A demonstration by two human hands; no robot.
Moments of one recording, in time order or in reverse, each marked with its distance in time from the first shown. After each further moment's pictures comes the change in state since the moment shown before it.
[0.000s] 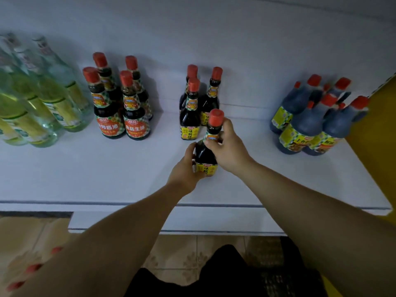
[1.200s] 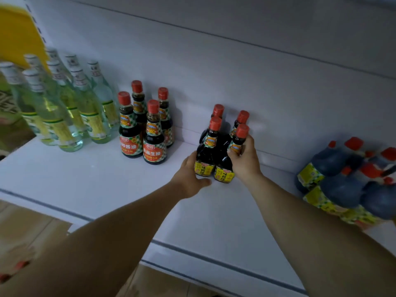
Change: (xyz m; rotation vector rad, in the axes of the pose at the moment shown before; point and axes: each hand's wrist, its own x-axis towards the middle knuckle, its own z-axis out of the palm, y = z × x) left_hand 0.066 0.020 -0.036 0.010 0.186 -0.099; right_hand 0.130 0.039 -0.002 0.097 0.111 -0.077
